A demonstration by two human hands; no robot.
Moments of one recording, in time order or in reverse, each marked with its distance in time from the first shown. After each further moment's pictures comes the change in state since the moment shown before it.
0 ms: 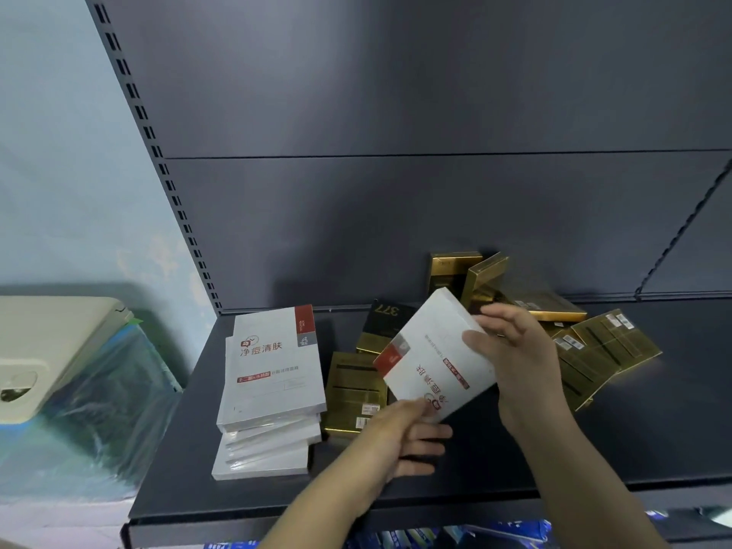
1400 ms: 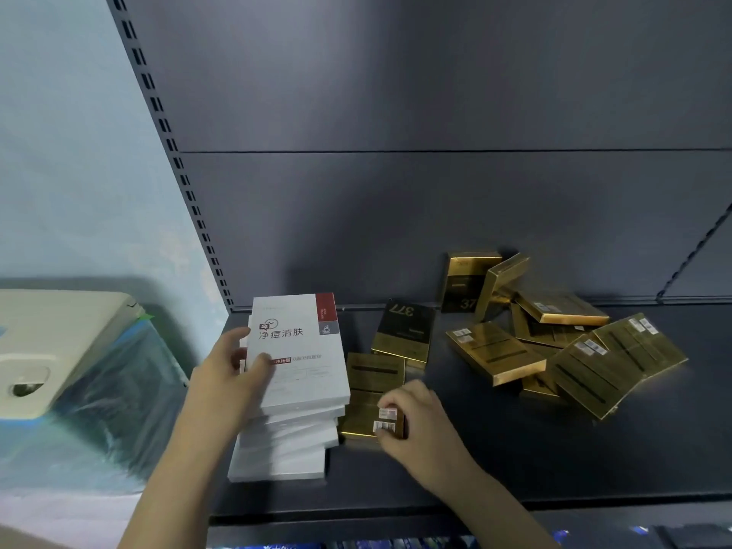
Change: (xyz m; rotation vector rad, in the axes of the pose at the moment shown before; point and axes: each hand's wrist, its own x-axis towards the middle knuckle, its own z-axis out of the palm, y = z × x) left_hand -0.061 0.050 -0.144 0.572 0.949 0.381; right_hand -0.040 0.100 0.068 -0.776 -0.616 -0.245
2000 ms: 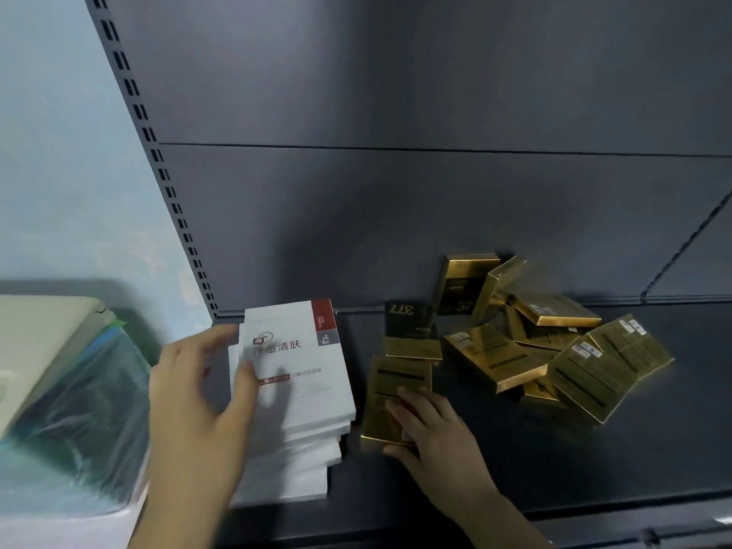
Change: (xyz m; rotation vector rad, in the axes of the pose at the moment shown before) left_hand -0.021 0.012 -0.016 -0.123 0.255 0.461; right_hand 0.002 0.026 0.010 -0.517 0.088 -0.070
